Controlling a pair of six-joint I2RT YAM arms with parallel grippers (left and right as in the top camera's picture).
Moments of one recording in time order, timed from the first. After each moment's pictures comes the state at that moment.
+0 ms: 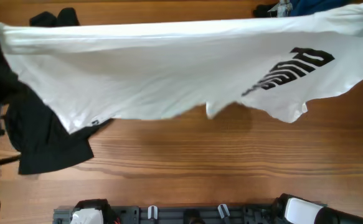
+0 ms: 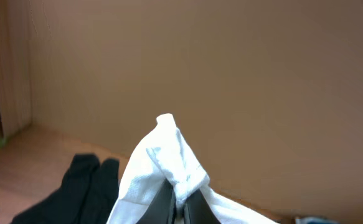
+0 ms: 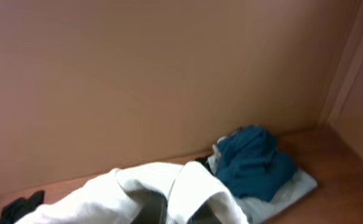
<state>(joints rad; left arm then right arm) 0.05 1.13 2.06 -1.05 -0.08 -0.36 -0.30 1.42 2.51 -1.34 -0.26 0.15</state>
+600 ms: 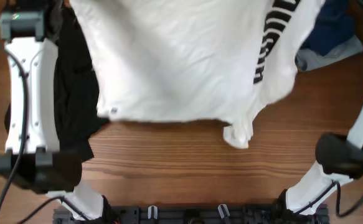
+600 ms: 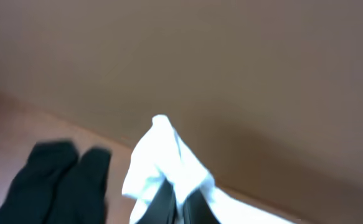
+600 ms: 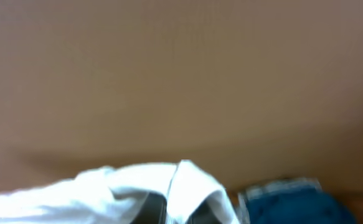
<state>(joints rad) 0.03 1.85 2.05 -0.58 -0.11 -0.36 -0.21 1.96 2.51 -0.78 -0.37 0.11</state>
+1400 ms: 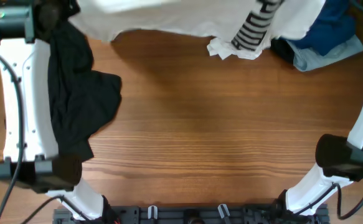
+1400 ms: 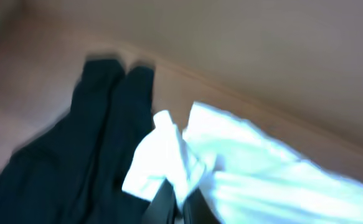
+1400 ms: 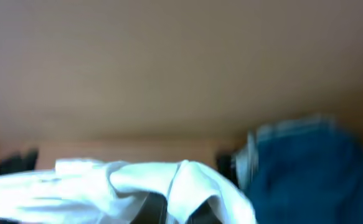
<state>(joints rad) 0.04 1.85 2.21 -1.15 -0.14 -0.35 -0.20 1.93 2.44 -1.08 -0.40 0.03</state>
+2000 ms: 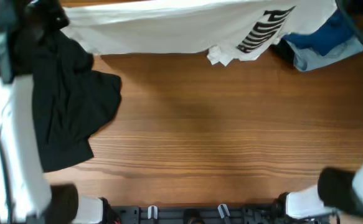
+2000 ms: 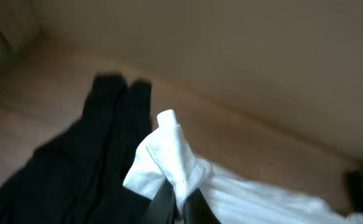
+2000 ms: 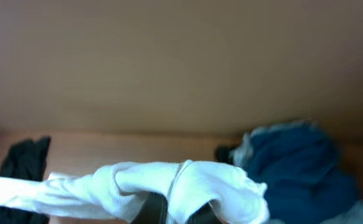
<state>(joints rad) 0.04 1.60 2.20 -1.21 -0.12 -0.35 -0.21 1.64 2.40 -1.15 -0.39 -0.02</state>
